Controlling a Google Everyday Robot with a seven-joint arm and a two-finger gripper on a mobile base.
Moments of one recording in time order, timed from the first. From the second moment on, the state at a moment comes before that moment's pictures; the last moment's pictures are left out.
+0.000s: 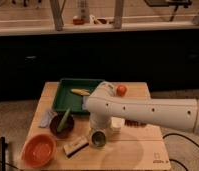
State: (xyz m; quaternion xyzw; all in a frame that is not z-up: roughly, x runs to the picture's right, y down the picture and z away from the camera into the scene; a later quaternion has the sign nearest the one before) arm 0.008 0.213 0.688 -0.23 -0.29 -0.69 0.63
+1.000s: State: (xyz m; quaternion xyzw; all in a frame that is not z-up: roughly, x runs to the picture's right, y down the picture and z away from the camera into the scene) arm 0.008 0.213 0.687 -0.23 -0.28 -0.69 0.63
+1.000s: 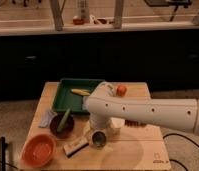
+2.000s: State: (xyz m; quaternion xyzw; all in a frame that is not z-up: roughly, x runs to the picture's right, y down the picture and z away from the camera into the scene) arm 0.007 0.202 0.689 -0.22 -0.28 -0.69 0.63
